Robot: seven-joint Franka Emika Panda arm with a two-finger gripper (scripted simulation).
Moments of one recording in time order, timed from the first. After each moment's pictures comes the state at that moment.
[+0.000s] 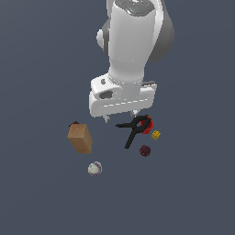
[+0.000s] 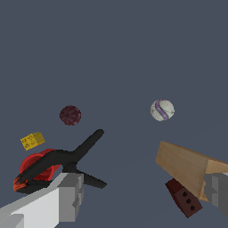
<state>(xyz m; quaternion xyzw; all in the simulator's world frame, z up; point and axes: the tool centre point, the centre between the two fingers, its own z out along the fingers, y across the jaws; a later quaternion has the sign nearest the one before) 0.042 0.011 0.282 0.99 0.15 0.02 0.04</state>
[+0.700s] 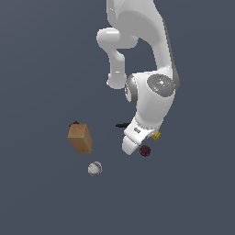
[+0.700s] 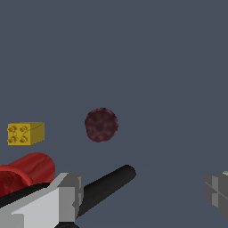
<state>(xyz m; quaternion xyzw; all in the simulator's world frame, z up) 0.064 0.097 0.145 0.92 0.39 0.00 0.02</state>
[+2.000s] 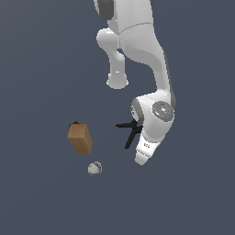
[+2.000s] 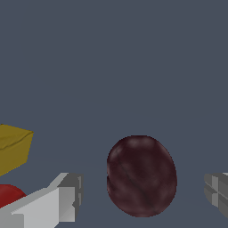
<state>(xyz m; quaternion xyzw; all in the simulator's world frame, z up) 0.057 0.140 0.047 0.87 0.49 0.00 0.00</state>
